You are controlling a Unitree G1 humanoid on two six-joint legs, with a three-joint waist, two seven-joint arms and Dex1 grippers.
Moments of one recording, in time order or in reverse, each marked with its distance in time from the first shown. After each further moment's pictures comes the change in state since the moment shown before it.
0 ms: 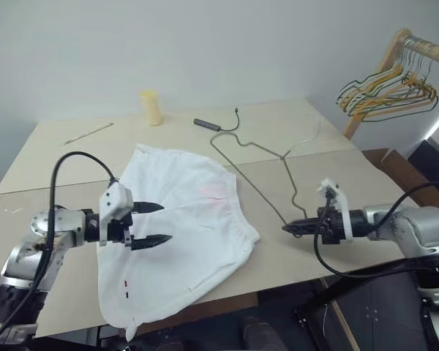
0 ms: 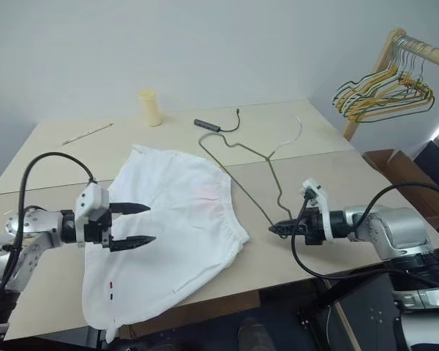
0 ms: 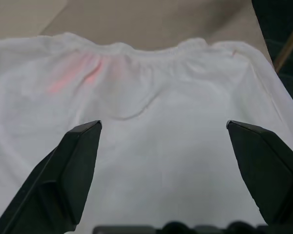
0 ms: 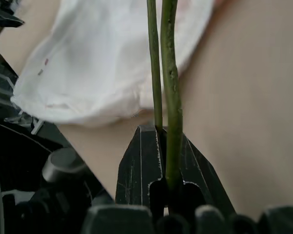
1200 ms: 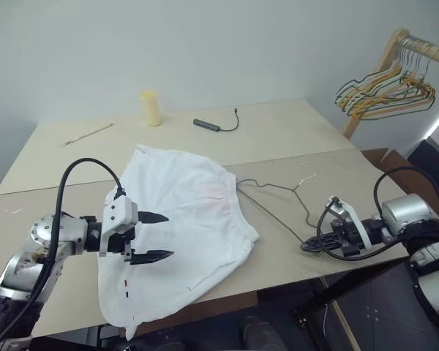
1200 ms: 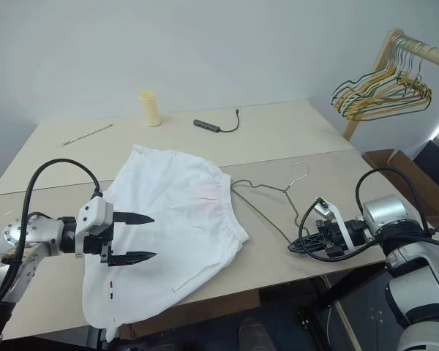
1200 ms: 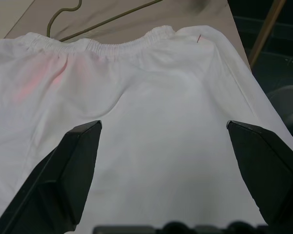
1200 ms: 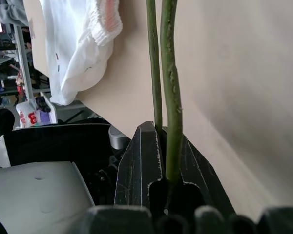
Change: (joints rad) left arm 0.062 0.014 0.022 -0.075 0.018 -0.021 -0.019; right arm -0.322 0.030 0.403 0.643 -0.142 0.112 0.388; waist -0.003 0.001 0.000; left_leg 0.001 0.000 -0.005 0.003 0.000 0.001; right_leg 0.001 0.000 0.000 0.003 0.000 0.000
